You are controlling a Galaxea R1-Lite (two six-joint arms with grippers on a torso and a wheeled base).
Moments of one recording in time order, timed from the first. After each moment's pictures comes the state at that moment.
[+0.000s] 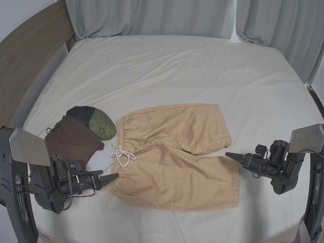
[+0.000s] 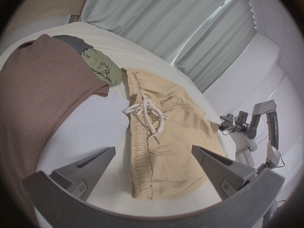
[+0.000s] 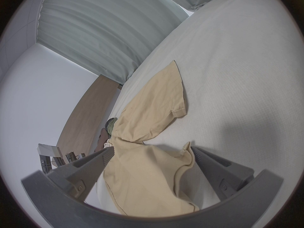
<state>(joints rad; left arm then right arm) -0.06 2.36 -0.35 -1.55 -0.58 -0.22 0.03 2.40 -0.54 -1.54 0.67 0.59</state>
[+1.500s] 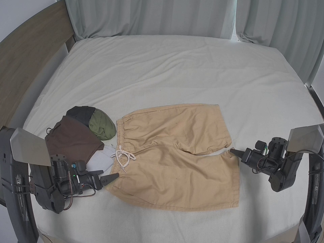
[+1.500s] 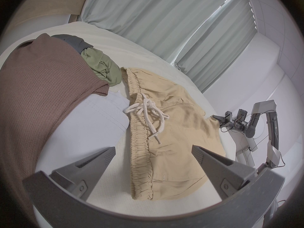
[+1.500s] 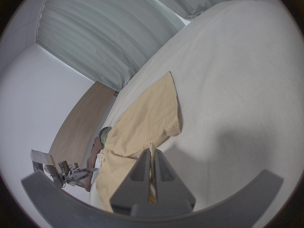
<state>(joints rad) -0.06 2.36 -0.36 -1.55 -0.58 -0.22 0.04 2.41 -0.60 -1.55 0.58 0.61</state>
